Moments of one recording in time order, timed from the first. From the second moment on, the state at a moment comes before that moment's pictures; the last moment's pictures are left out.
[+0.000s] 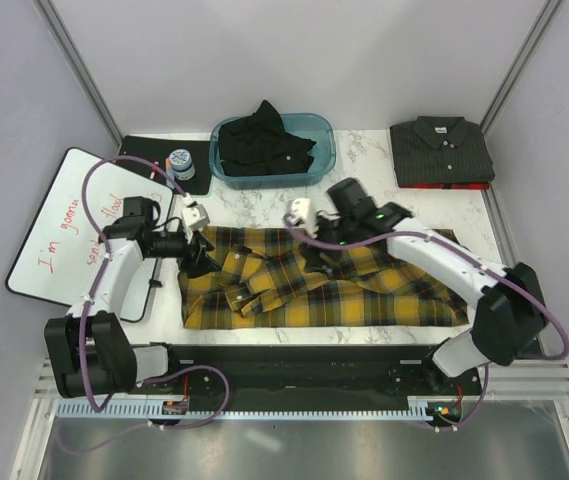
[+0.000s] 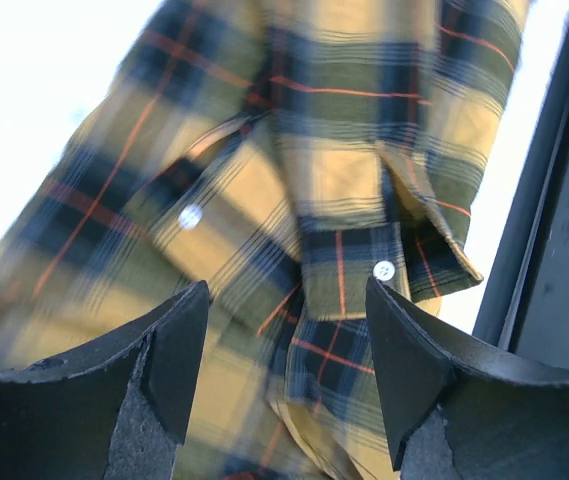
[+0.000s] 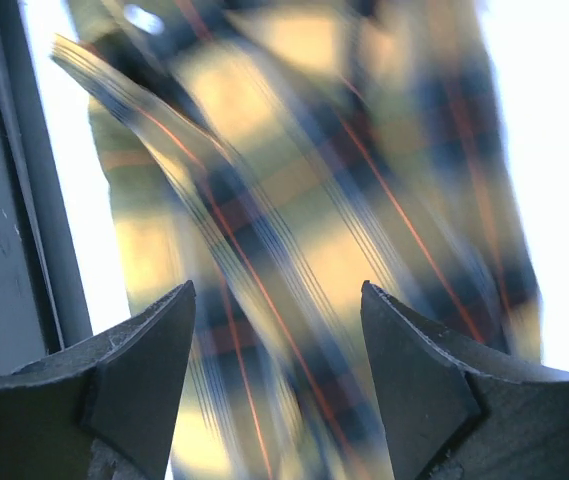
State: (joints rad) left arm 0.08 1.27 0.90 -0.83 1.00 0.99; right arm 0.62 1.49 1.19 -0.60 -0.53 -0.50
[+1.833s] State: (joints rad) left arm -0.12 1.53 0.83 -0.85 0.52 1.12; right arm 0.56 1.61 1.67 -0.72 -0.35 -0.50
